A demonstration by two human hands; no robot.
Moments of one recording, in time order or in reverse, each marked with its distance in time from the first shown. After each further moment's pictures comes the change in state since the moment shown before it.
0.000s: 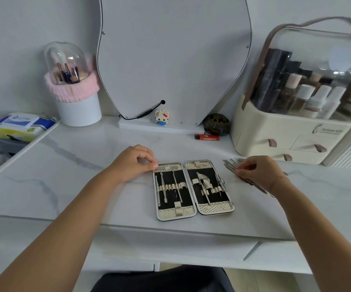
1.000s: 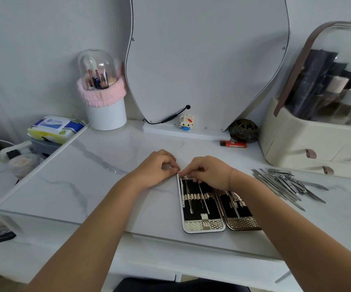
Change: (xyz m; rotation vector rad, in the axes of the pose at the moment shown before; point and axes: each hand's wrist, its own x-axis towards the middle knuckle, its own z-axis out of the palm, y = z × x) left_hand 0.004 -0.004 -0.005 0.100 -0.066 -0.021; right_hand 0.030 -0.126 0.094 0.194 -0.530 -0.460
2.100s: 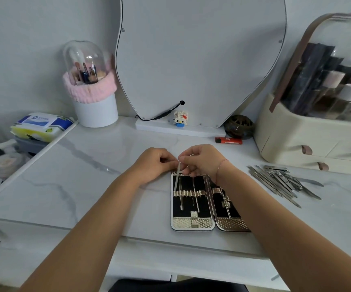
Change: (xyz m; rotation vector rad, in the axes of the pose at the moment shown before) left_hand 0.011 0.007 0.004 -0.123 0.046 -0.024; right_hand 0.011 -0.015 0.000 0.596 0.189 0.272
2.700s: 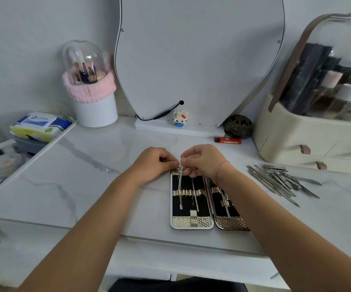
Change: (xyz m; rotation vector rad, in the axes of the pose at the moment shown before) left_hand -0.001 0.002 0.000 -0.020 0.019 -0.009; right_hand -0.007 0.000 -0.001 -0.020 0.045 -0.017
